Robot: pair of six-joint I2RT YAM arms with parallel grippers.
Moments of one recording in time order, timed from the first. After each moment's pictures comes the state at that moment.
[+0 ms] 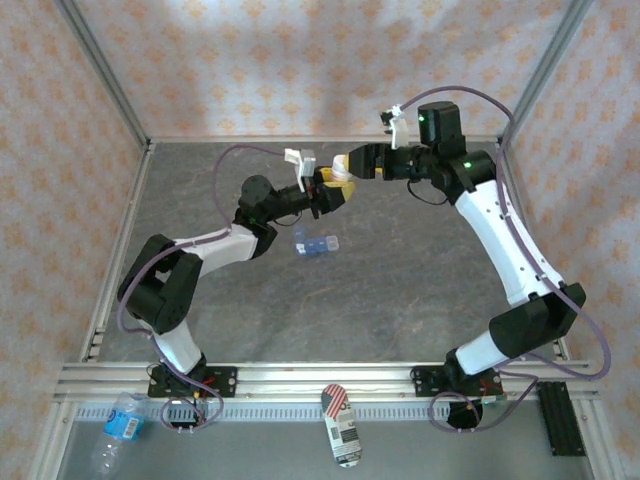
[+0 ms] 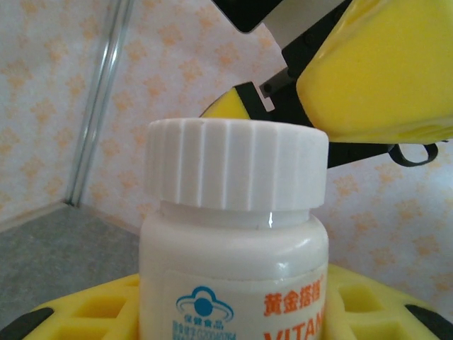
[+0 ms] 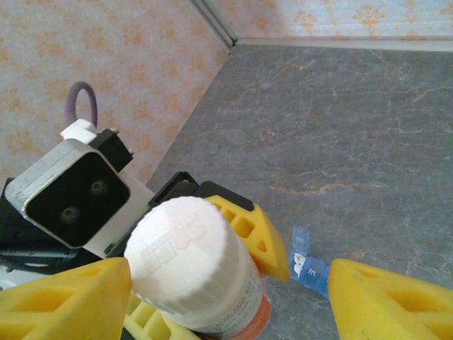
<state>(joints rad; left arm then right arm) -0.48 1.73 1.01 1.04 0.74 -0.56 0.35 1.51 1.68 -0.75 -0.63 0.29</state>
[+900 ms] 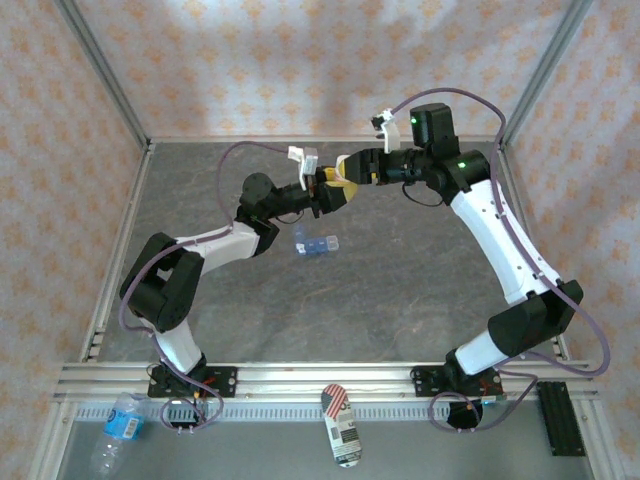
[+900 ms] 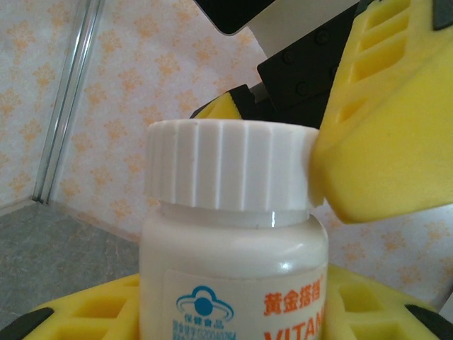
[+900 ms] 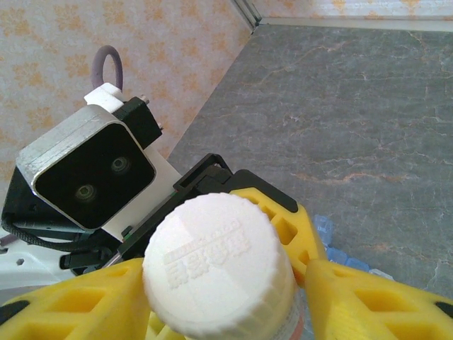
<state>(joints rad) -0.48 1.75 1.04 1.05 0.79 -0.62 0.38 1.52 1.68 -0.77 -0.68 0.27</state>
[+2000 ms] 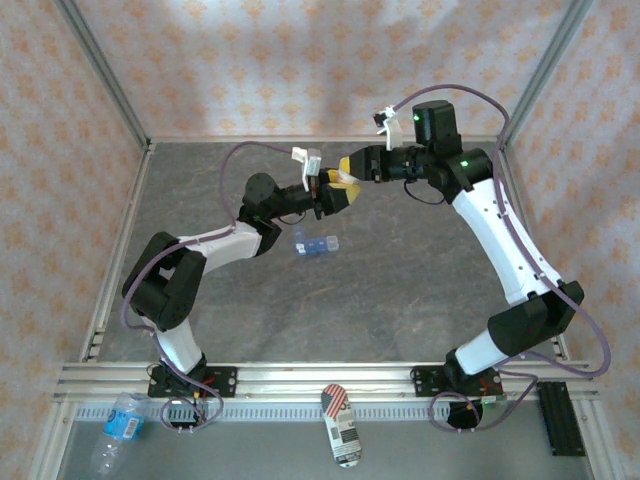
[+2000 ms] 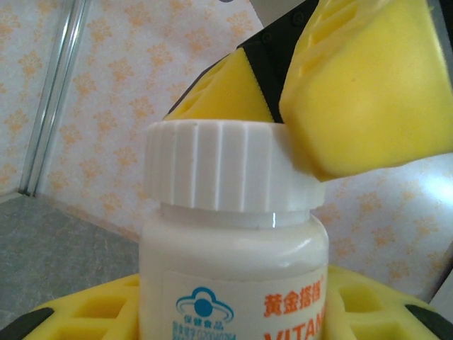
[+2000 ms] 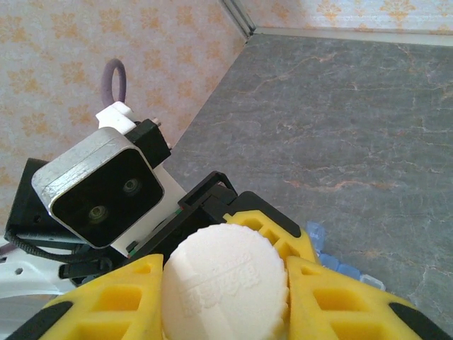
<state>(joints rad) -0.49 1.76 1.05 1.03 0.80 -0.61 0.38 1.52 1.70 -0.77 -0.64 0.27</state>
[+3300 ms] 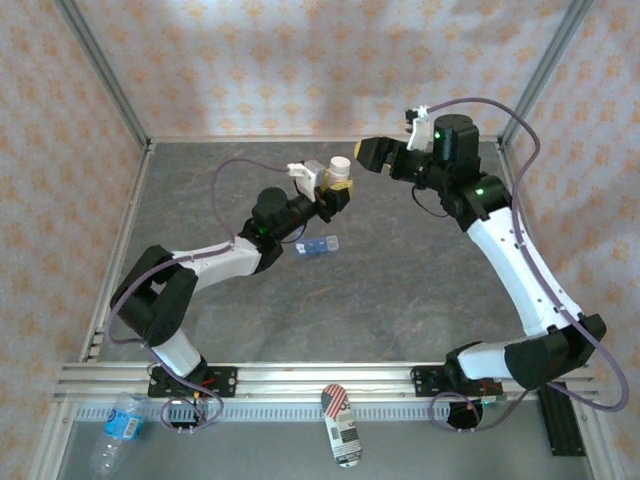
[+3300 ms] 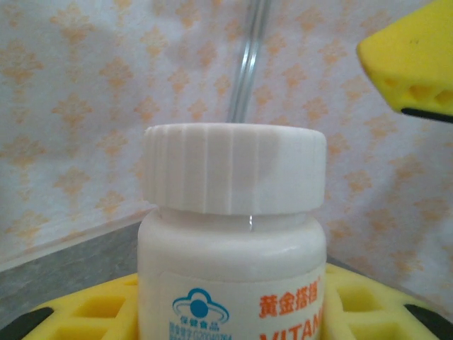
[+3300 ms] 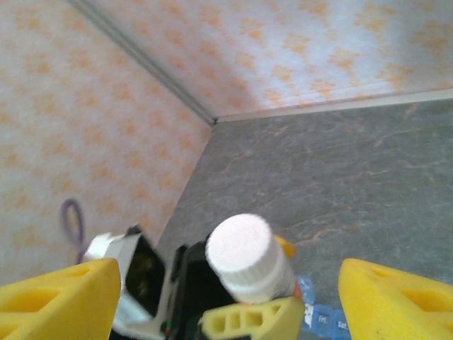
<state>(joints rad) -0.57 1.66 0.93 0.85 0.27 -0.24 0.37 1.34 1.53 -0.54 -0.47 0.50</state>
